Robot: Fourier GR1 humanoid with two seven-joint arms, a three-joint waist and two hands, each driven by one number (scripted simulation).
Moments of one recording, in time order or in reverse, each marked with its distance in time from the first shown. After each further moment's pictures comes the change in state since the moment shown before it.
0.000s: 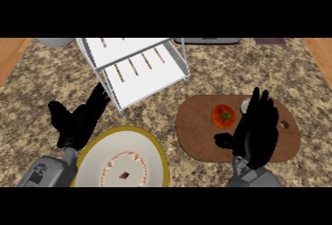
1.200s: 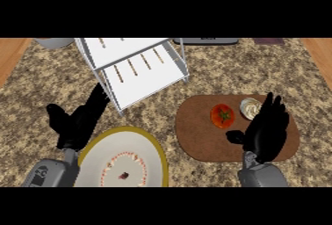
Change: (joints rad) left arm 0.030 -0.086 0.098 -0.004 -0.095 -0.093 0.002; right arm 0.027 -0.001 -0.150 0.156 0.021 -0.171 -0.083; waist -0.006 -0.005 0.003
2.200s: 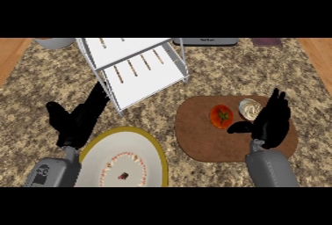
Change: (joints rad) left arm -0.004 -0.065 0.081 0.003 -0.072 -0.069 0.024; right arm -0.108 -0.026 -0.188 0.265 -0.164 -0.188 -0.175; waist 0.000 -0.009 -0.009
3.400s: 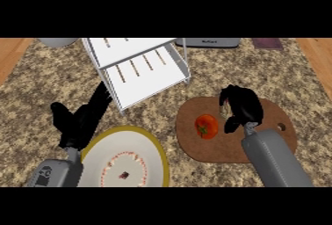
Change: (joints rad) left arm 0.008 -0.025 0.001 -0.018 -0.034 -0.015 0.026; right arm -0.180 -0.143 0.205 0.119 -0.175 0.460 -0.557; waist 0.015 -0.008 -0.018
